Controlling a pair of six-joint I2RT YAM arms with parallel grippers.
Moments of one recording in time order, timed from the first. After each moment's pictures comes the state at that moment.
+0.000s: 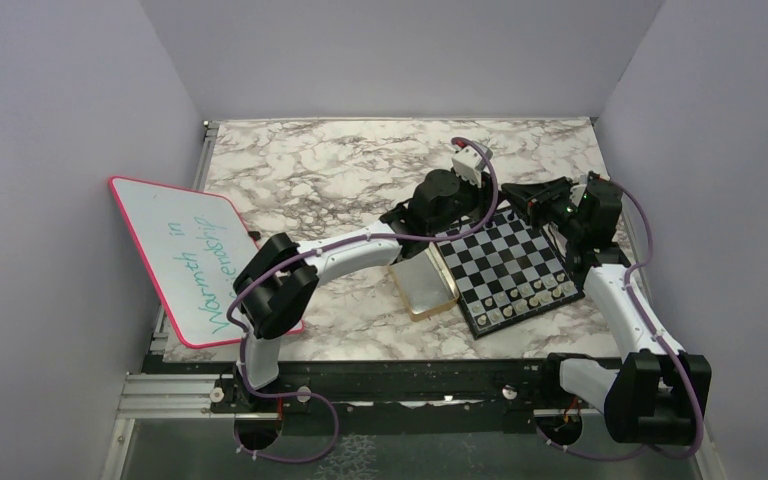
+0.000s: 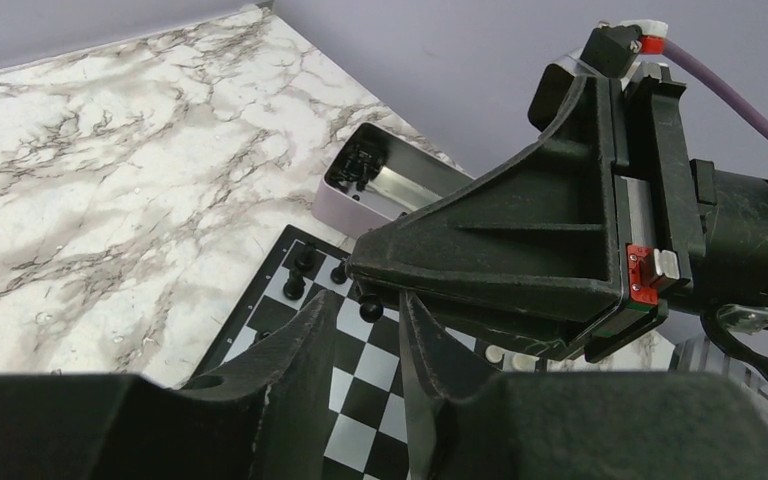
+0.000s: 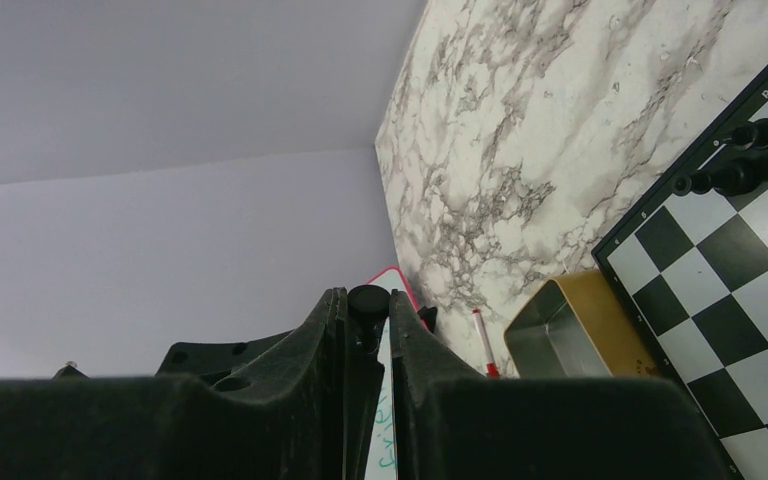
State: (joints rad) left arm -0.94 1.91 1.44 0.42 0.00 -0.35; right arm -0.05 1.10 0.69 0.15 -0.49 1.29
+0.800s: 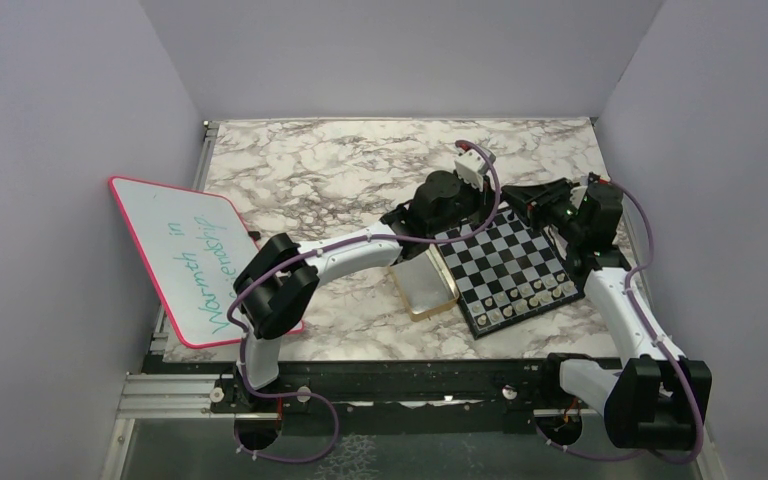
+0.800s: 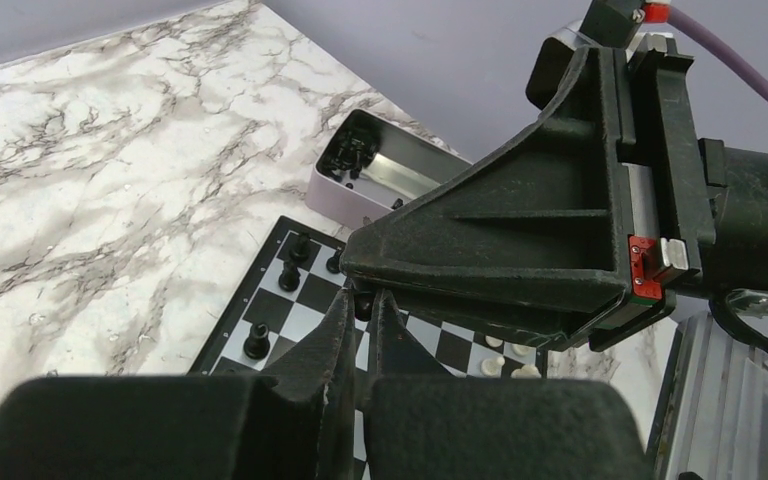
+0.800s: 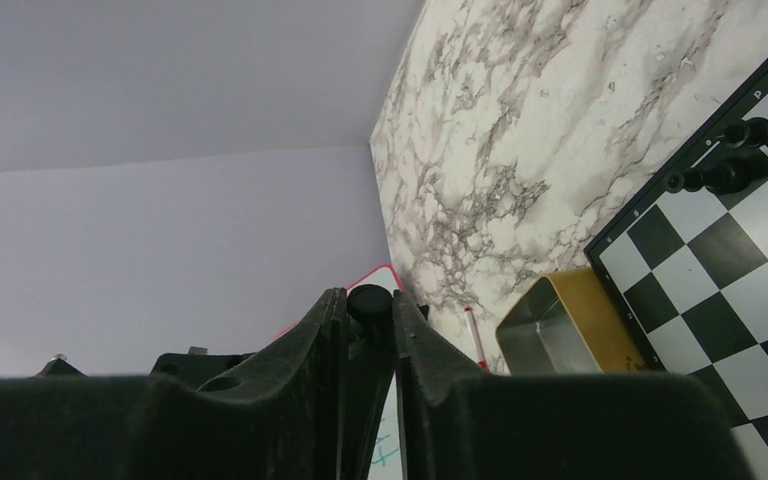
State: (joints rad) left arm -0.94 1.91 1.43 0.42 0.02 -0.31; right arm -0.05 1.08 0.68 0.14 -0.49 1.27
